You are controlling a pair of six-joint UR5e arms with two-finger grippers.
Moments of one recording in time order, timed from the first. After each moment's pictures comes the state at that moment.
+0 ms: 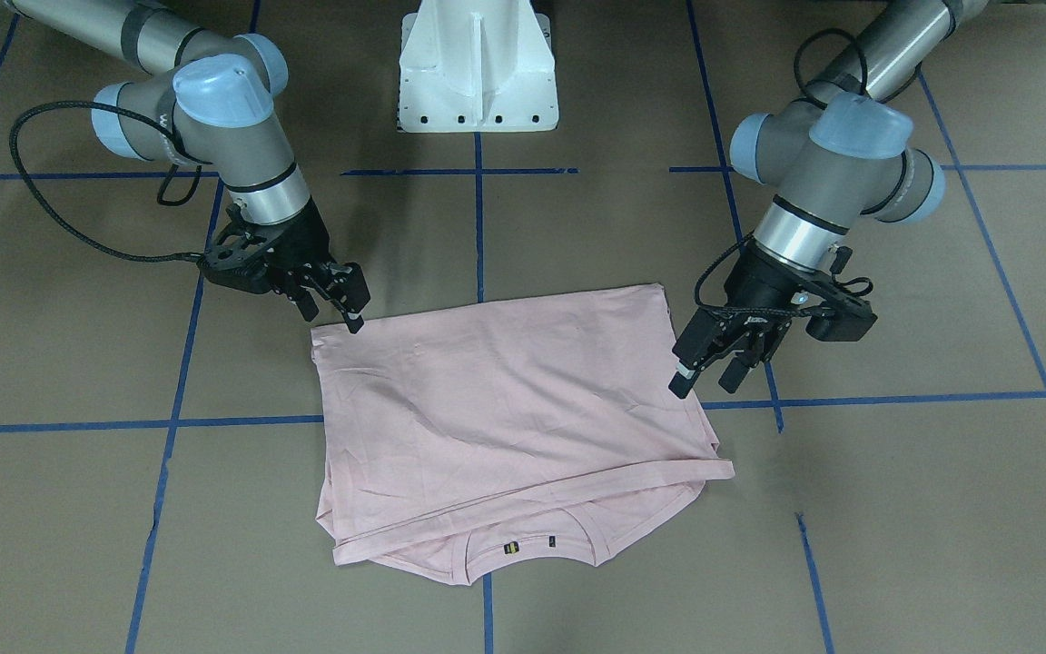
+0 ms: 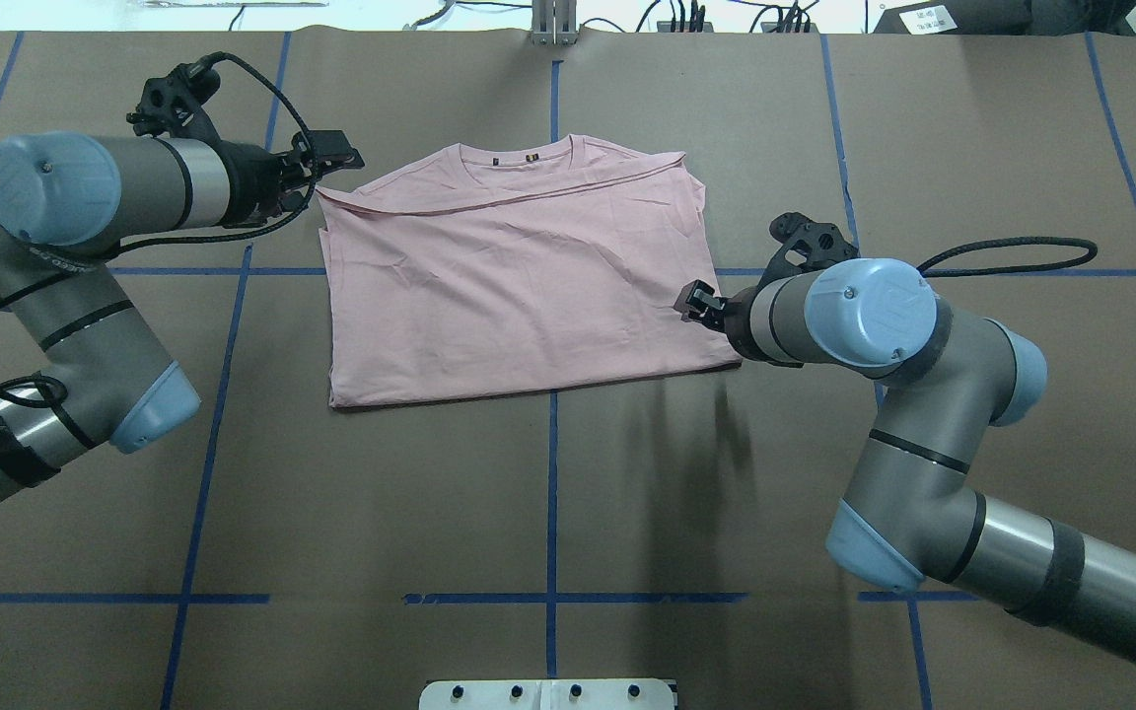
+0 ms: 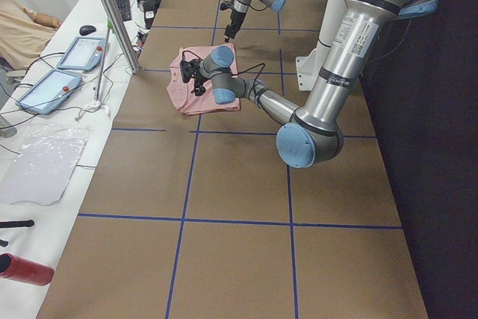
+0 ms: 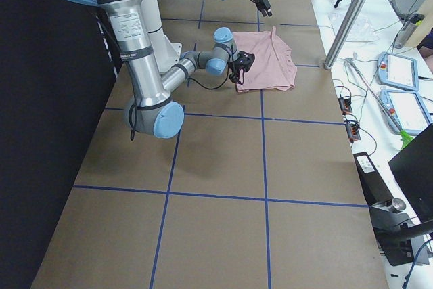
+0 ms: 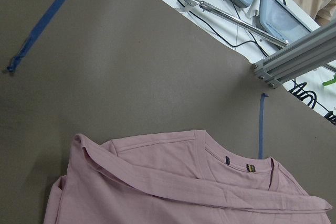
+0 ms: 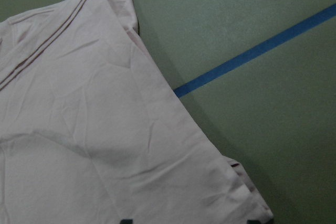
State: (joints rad) left arm -0.79 -2.00 -1.54 -2.47 -1.72 -1.59; right arm 0.55 -1.18 1.72 -1.14 1.67 1.69
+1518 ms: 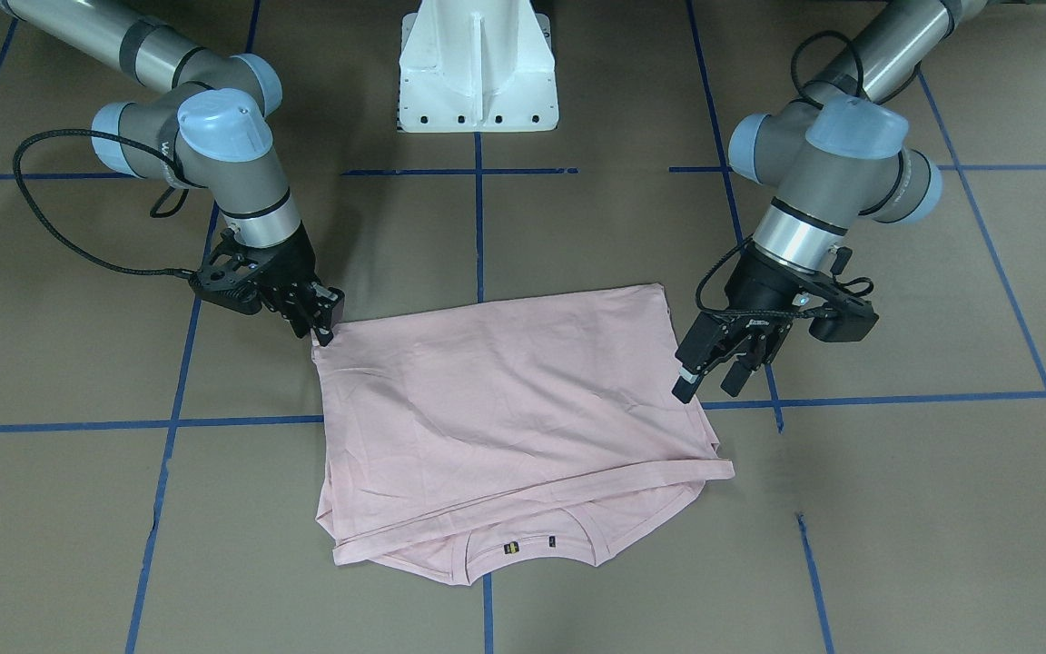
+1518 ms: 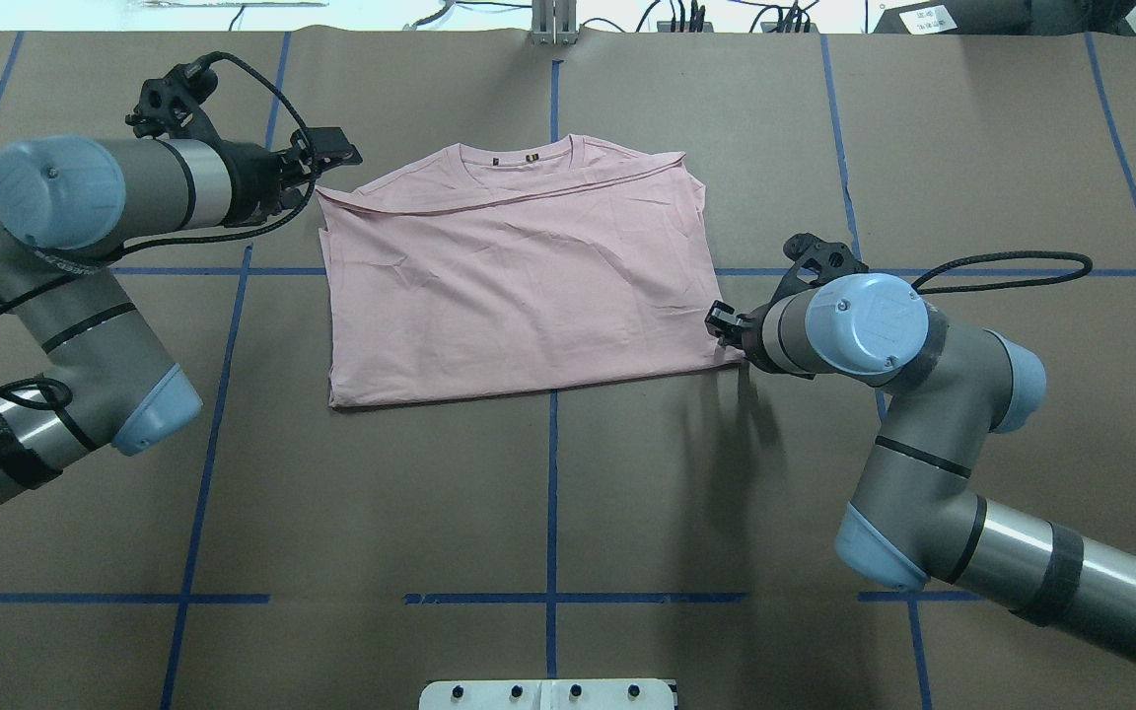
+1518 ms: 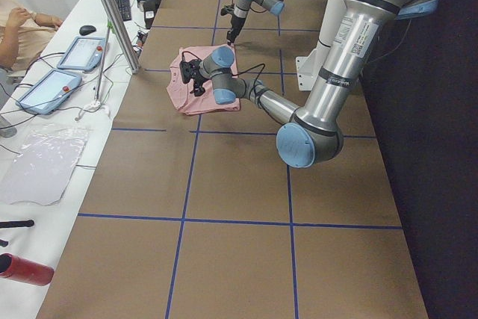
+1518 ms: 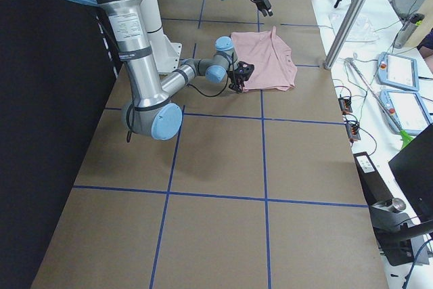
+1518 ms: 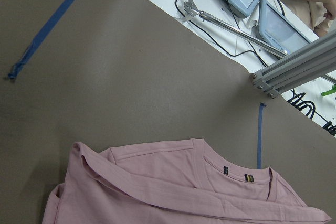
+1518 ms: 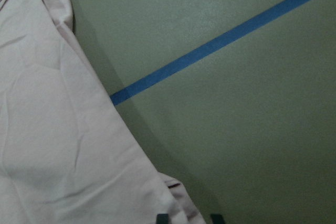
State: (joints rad) left arm -0.79 -2.00 -1.54 -2.47 -1.70 -1.61; right arm 0.55 -1.21 1.68 -1.15 1.67 1.69
